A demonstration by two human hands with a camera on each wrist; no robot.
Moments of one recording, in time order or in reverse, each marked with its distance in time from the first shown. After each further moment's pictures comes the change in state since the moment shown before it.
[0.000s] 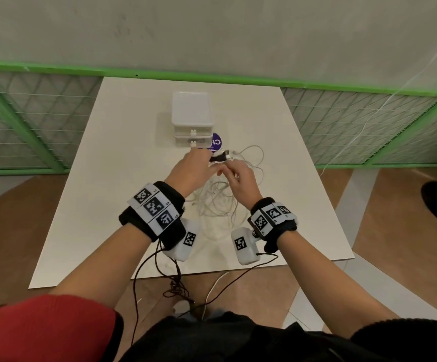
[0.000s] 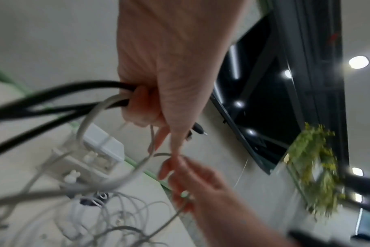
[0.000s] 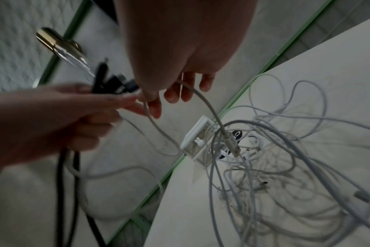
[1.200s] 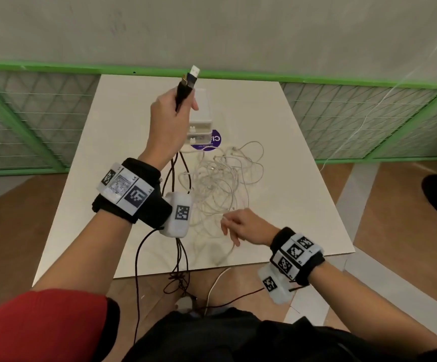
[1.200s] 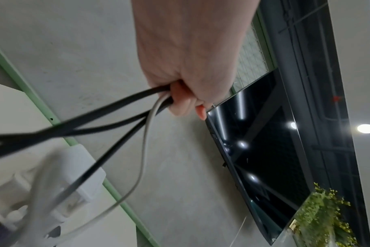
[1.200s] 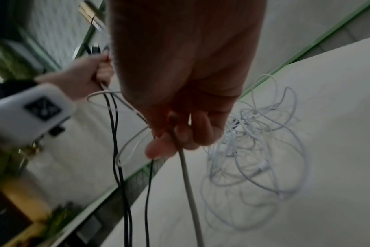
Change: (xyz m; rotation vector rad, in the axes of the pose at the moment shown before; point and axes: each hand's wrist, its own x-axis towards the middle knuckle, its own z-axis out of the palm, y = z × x) left_hand 0.001 0.012 -0.066 -0.571 0.546 0.040; right_hand -0.082 -0.021 -0.022 0.096 -0.737 0.247
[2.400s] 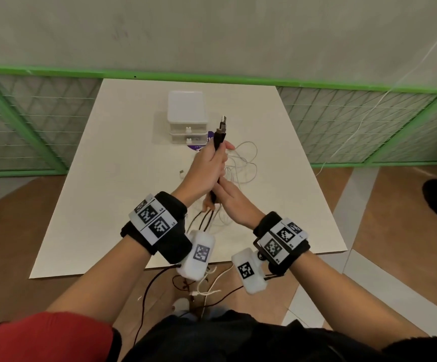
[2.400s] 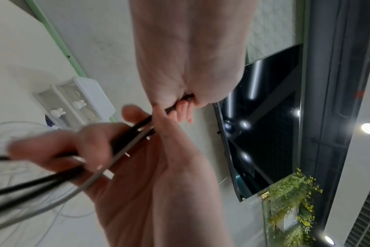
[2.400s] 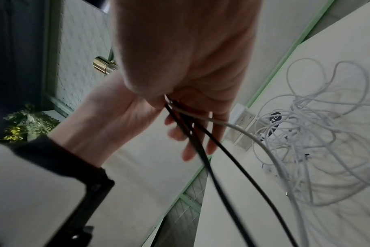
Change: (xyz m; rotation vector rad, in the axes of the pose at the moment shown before) left_hand -0.074 0.001 0.063 -0.372 -0.317 -0.321; right_hand -0.002 -0.063 -0.014 0.308 0.298 -0.105
